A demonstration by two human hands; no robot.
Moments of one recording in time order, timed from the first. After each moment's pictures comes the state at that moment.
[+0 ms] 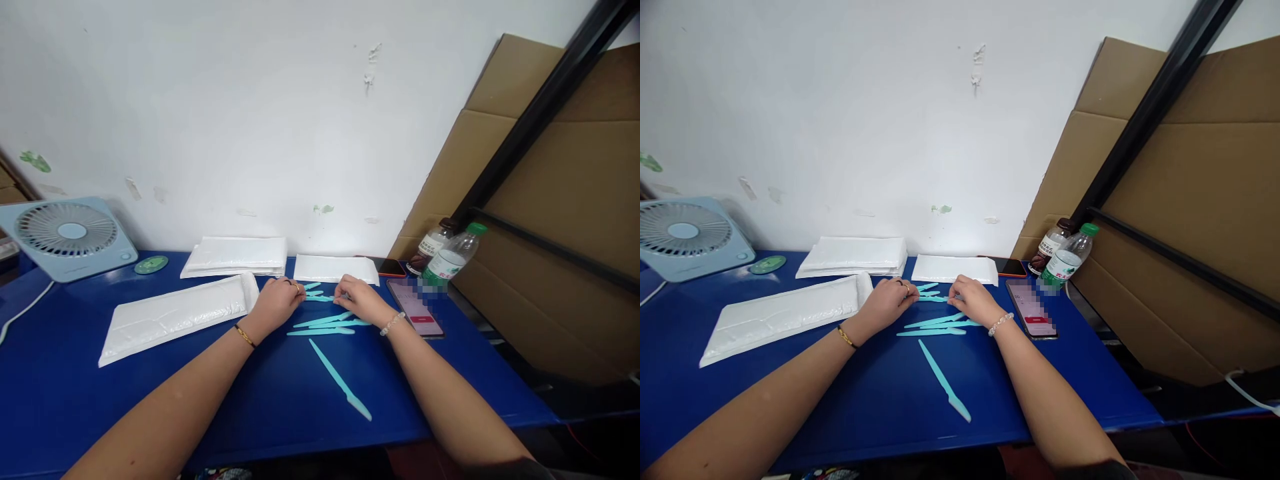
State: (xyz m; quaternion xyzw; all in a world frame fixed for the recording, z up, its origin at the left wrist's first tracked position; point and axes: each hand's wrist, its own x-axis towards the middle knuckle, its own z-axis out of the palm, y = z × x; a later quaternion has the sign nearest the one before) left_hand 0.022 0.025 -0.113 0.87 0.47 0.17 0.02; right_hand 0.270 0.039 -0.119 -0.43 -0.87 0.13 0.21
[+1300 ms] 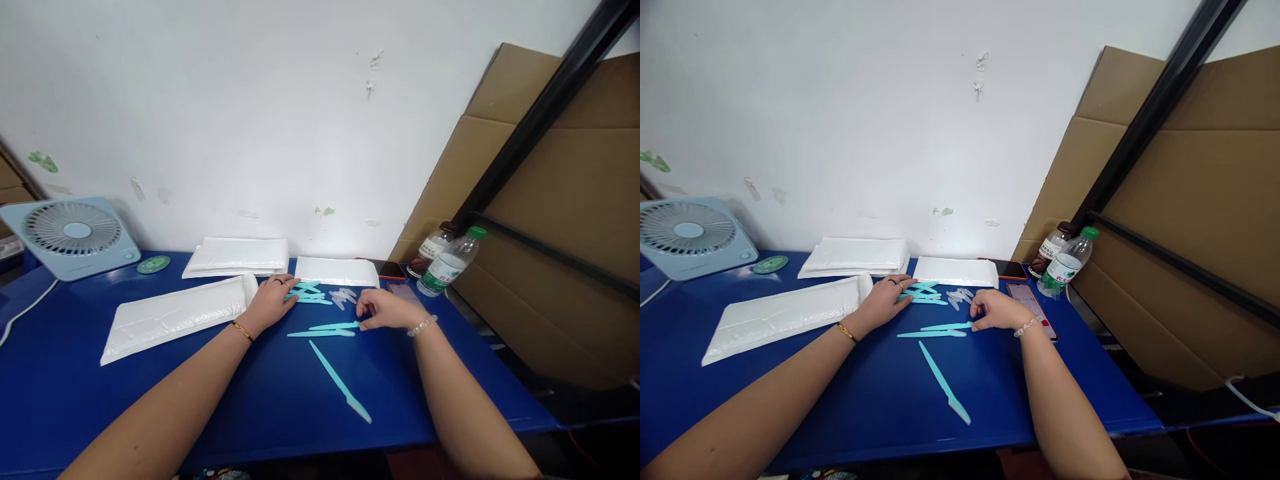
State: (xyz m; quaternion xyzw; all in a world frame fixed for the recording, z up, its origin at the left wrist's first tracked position) left_hand 0.005 0.039 -0.131 0.84 0.50 0.19 0.05; right_hand 0.310 0.026 -0.090 -0.46 -0.85 0.27 0.07
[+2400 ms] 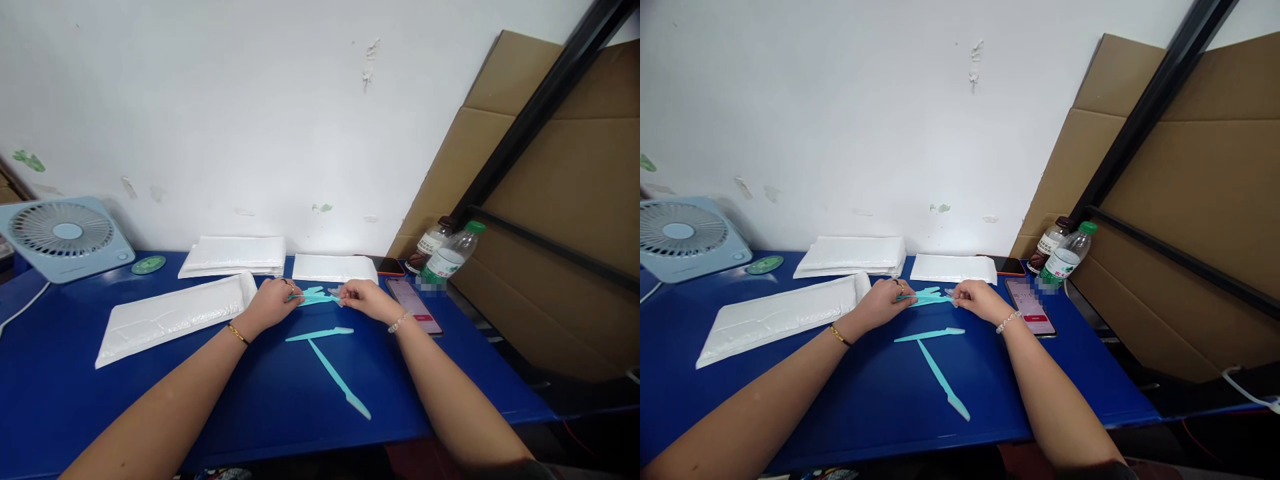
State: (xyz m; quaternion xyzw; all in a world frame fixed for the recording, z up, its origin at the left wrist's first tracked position) left_hand 0.010 0.034 -0.115 0.87 0.45 0.19 0.10; right_hand 0.286 0.038 -0.114 -0.44 -0.83 0.28 0.21
